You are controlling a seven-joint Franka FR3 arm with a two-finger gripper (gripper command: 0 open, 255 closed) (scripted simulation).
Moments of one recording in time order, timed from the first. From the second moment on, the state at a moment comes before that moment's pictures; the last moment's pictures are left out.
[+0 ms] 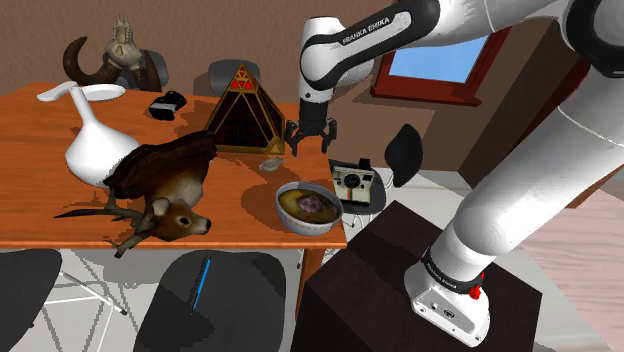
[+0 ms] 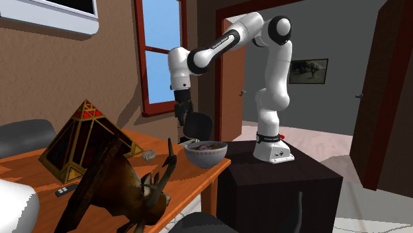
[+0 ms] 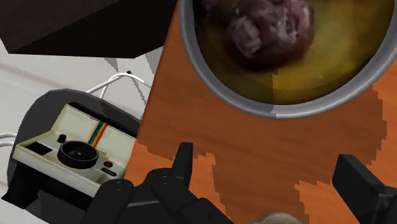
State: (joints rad) arm -0.07 -0.14 0.17 -2.32 0.11 2.08 0.47
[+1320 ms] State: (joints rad) arm -0.07 0.48 0.13 -1.89 0.12 2.36 0.75
